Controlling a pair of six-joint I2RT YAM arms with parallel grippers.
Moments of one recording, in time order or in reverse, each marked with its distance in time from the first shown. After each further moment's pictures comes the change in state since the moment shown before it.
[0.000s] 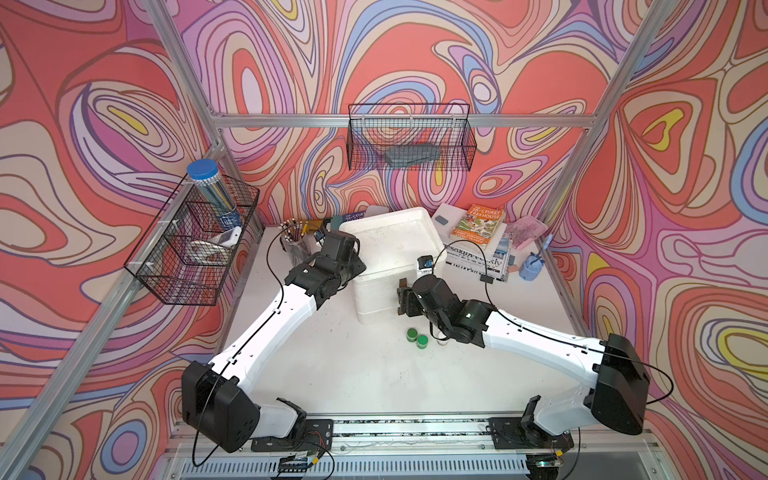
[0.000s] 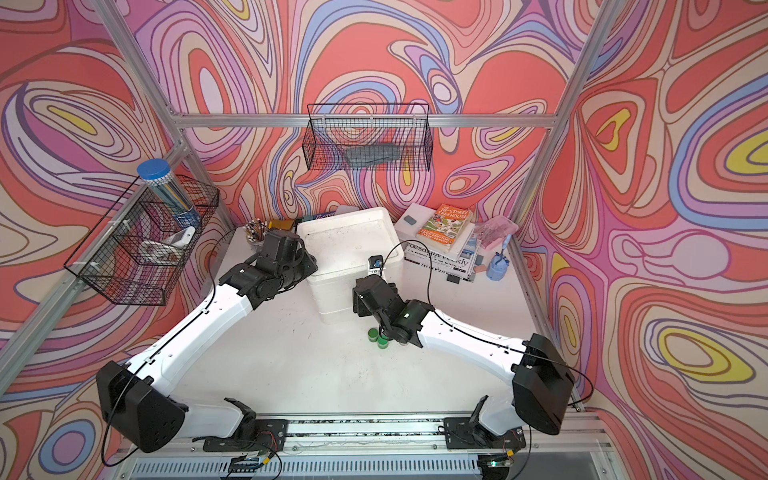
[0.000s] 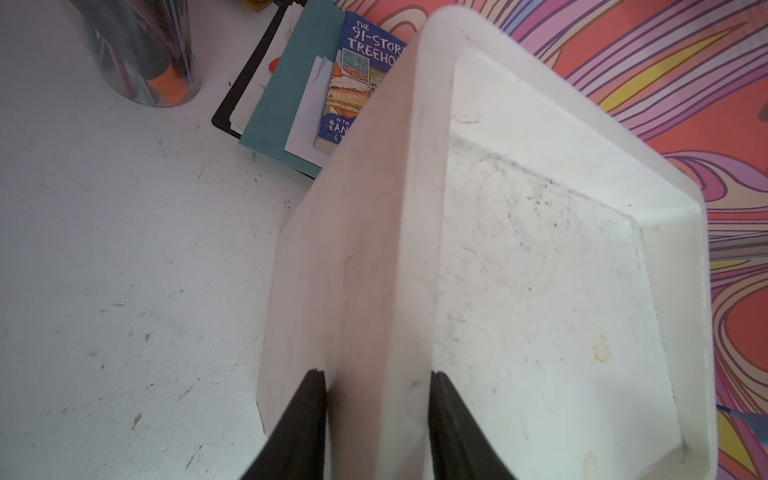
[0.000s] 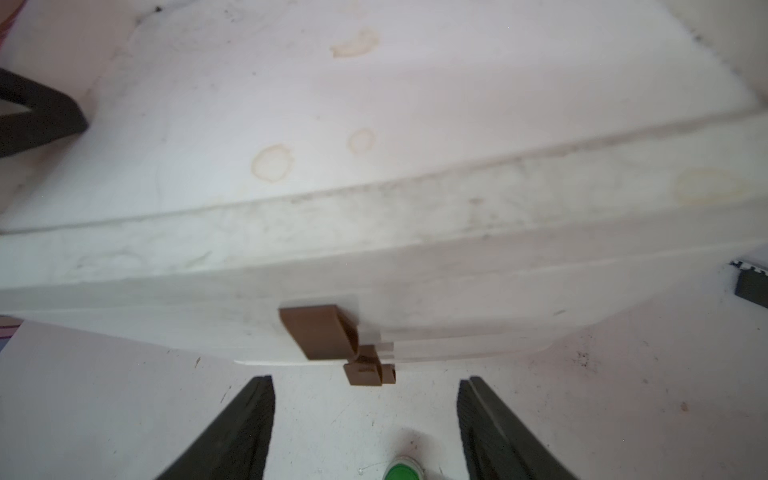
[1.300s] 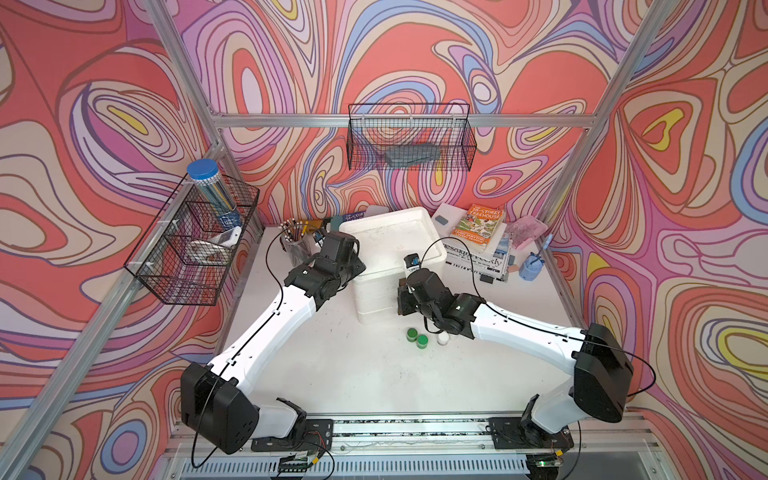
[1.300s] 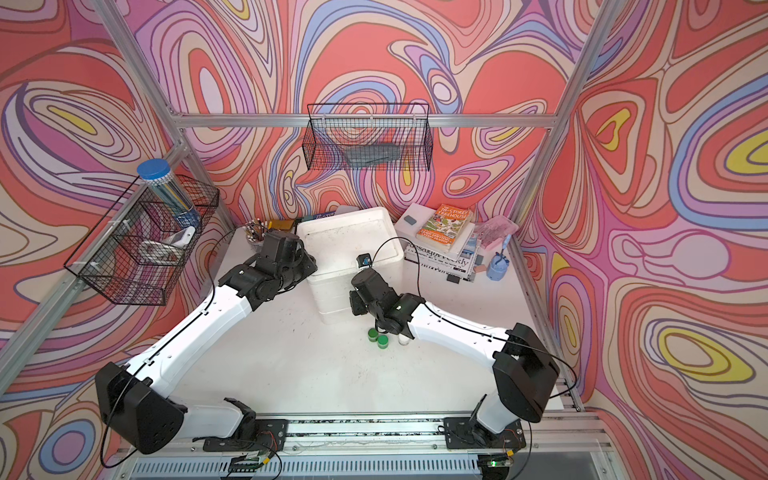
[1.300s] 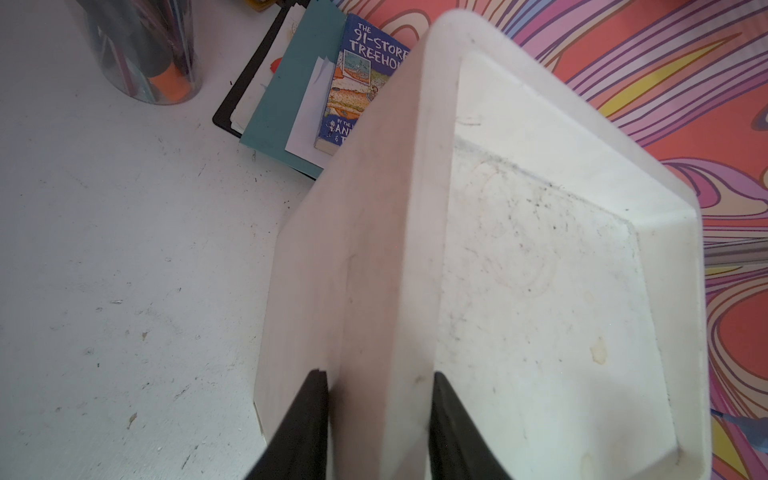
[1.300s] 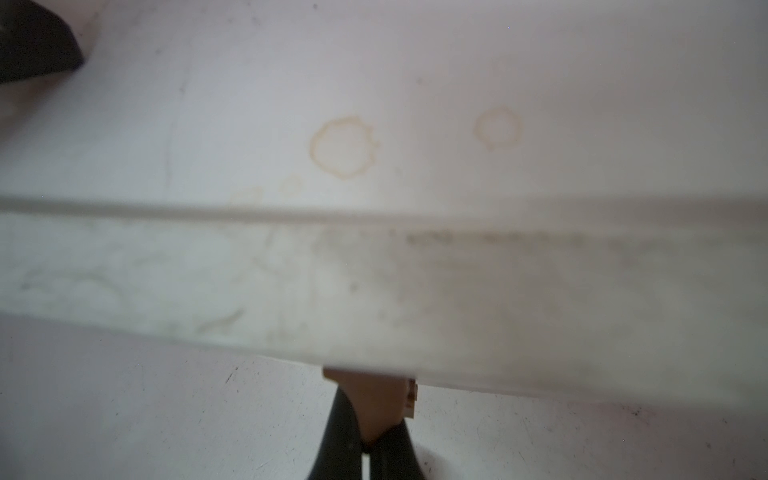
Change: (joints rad) left arm 0.000 -0.008 -0.013 0.011 -0.003 -0.013; right arm -0.022 0.090 0.049 0.045 -0.151 -0.120
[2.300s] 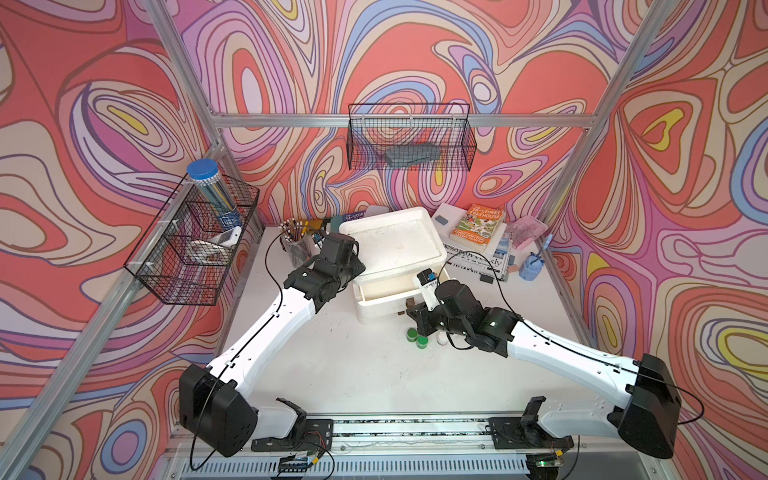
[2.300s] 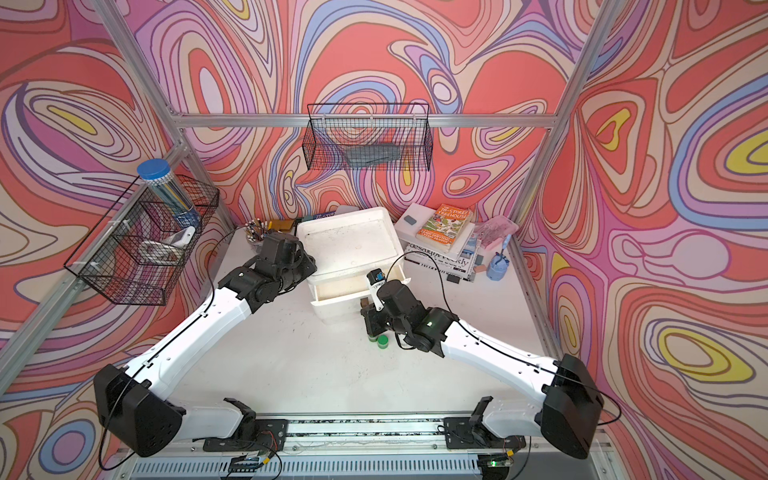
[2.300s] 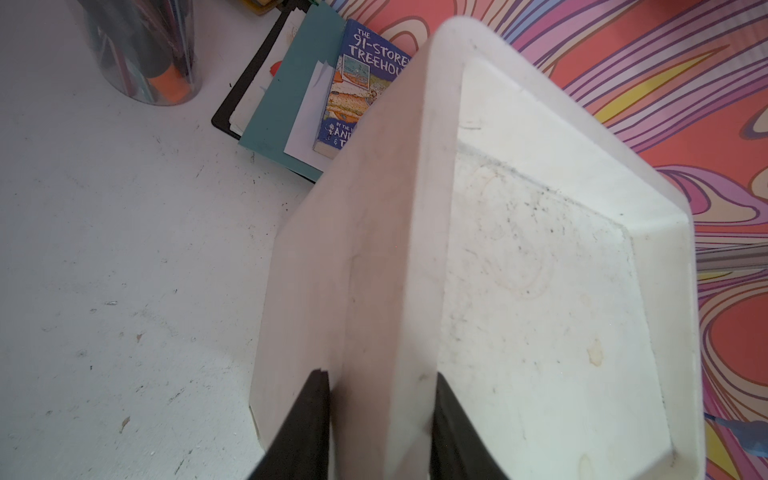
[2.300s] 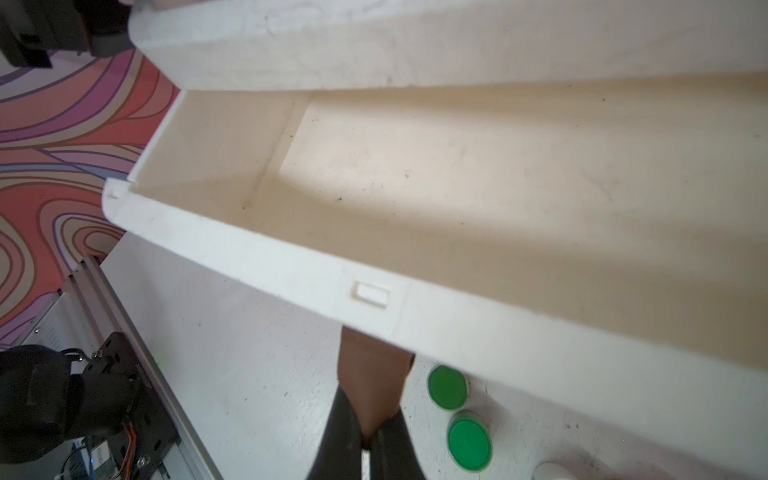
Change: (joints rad) left arm -0.002 -0.014 -0.024 0.027 -0.007 -0.011; right arm -0.011 -0.289 -0.195 -0.094 -0.312 -0.036
